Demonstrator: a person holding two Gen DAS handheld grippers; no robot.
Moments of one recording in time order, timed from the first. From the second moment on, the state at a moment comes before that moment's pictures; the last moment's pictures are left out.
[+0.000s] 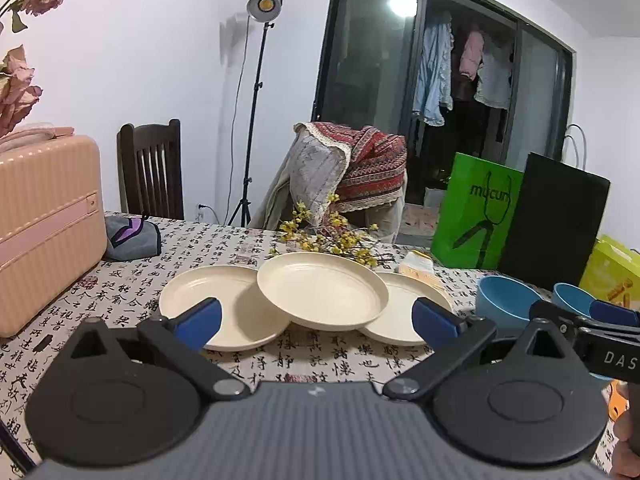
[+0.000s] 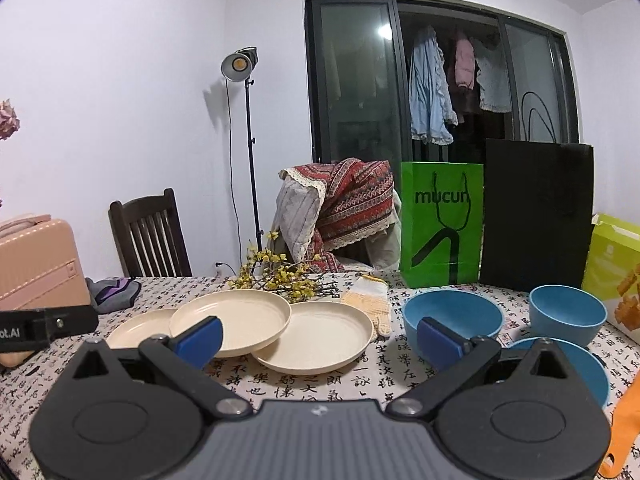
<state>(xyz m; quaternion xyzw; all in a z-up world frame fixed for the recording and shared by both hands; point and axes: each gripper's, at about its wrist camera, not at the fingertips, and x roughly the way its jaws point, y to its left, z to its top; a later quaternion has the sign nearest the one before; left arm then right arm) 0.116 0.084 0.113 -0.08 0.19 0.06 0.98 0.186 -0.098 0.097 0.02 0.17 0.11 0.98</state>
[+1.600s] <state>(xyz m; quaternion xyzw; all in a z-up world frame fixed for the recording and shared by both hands) 0.271 0.135 0.115 -0.12 0.24 0.12 0.96 0.358 -0.028 0.095 0.05 0.25 0.12 0.96</state>
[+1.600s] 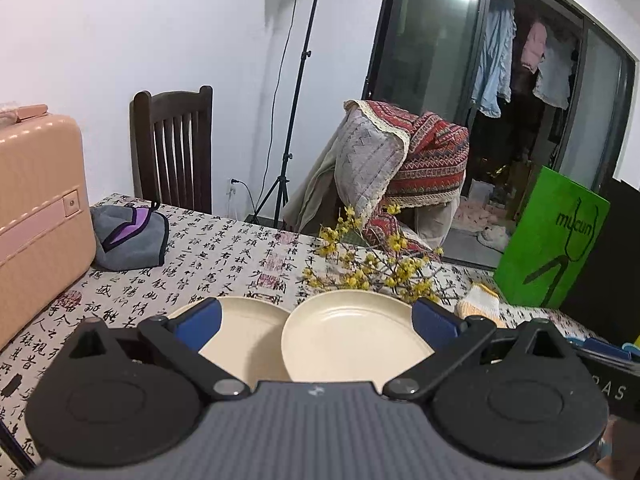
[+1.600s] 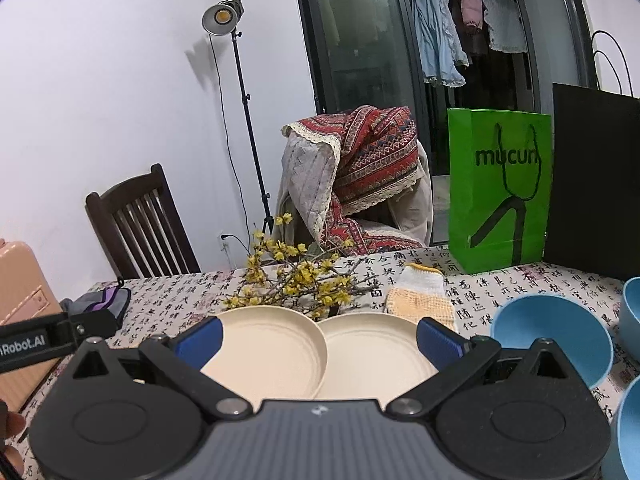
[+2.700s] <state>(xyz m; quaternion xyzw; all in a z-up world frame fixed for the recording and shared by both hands) 0.354 0.191 0.062 -0.17 0.26 0.17 0.93 0.453 -0.020 0.034 0.11 0.29 0.13 0.94</state>
